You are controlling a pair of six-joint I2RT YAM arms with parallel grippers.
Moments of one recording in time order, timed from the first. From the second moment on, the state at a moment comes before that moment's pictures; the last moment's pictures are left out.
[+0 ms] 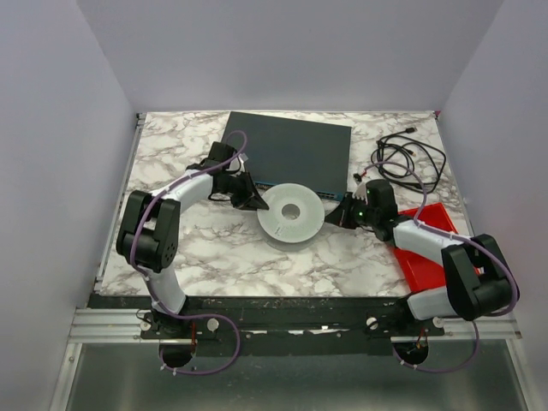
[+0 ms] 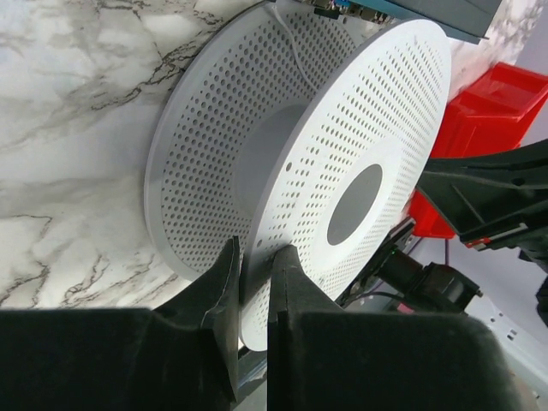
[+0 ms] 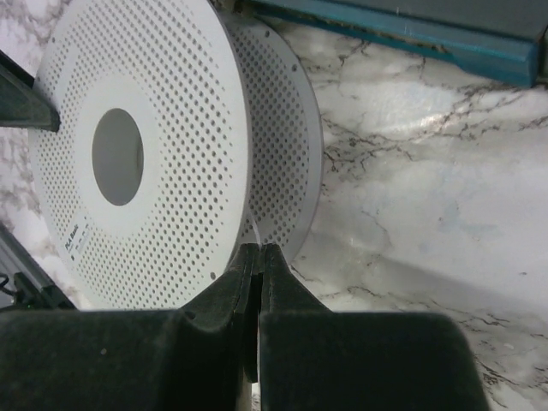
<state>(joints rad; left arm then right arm) -0.29 1.80 1.19 -0.46 0.62 -0.63 0.33 1.39 0.57 0.18 -0.39 0.50</state>
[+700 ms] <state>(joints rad) -0.35 1.60 0.89 -0.19 0.53 -0.97 0.35 1.67 0.45 0.63 -0.54 0.85</state>
